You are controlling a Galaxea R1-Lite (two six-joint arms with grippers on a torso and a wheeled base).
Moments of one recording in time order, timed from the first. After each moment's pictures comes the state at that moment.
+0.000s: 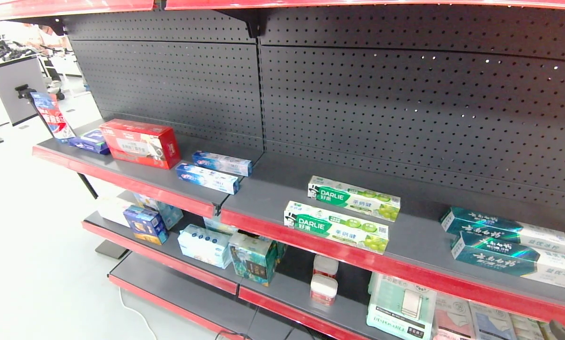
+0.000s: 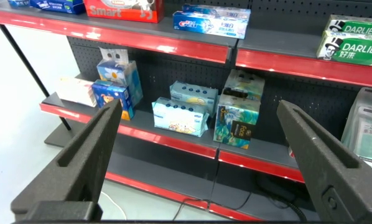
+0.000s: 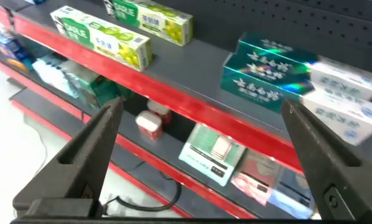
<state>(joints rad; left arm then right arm) 0.00 0.00 0.00 0.00 -0.06 0.00 -0.11 0.41 -0.15 -0.09 0.24 -0.09</state>
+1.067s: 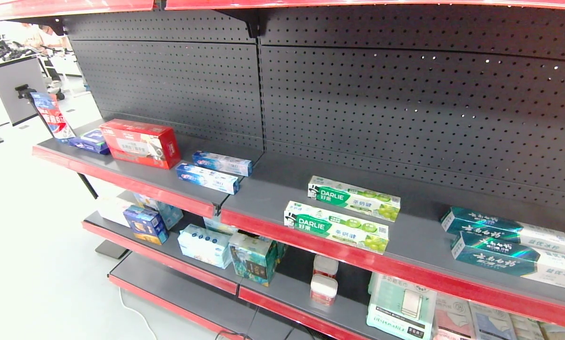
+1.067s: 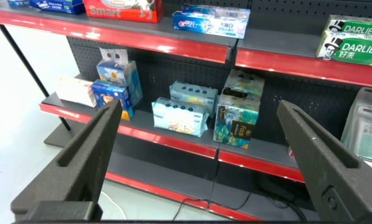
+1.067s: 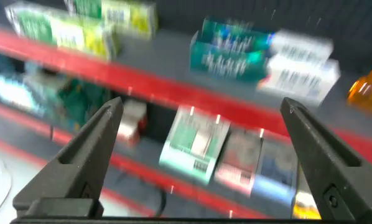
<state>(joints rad) 0.00 0.00 0.00 0.00 -0.06 0.00 -0.11 0.09 -0.04 -0.02 0.09 -0.06</state>
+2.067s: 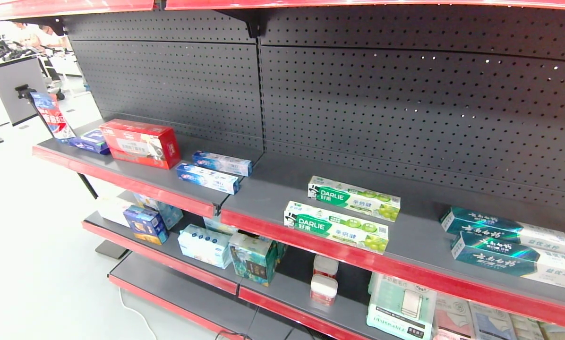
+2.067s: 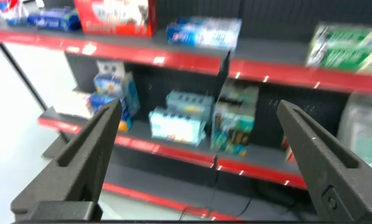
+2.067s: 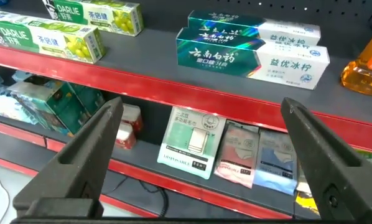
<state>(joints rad) -0.01 0.04 -0.11 0.00 -0.09 -0.01 -0.11 0.09 0.00 0.00 0.04 -0.01</state>
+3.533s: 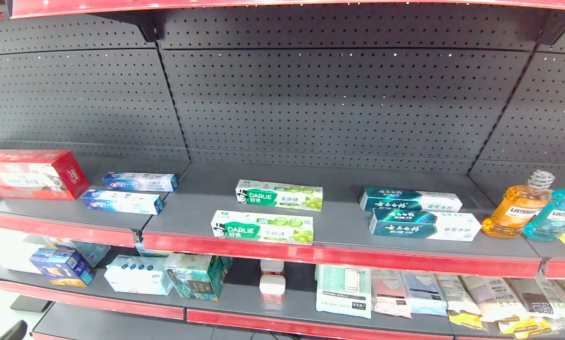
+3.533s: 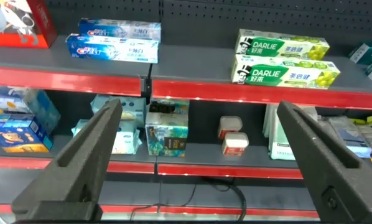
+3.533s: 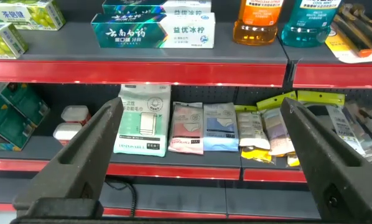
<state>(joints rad) -0.05 0.36 -0.28 0.03 -0.06 -0.07 -0.11 0.09 0.00 0.00 0.04 -0.01</state>
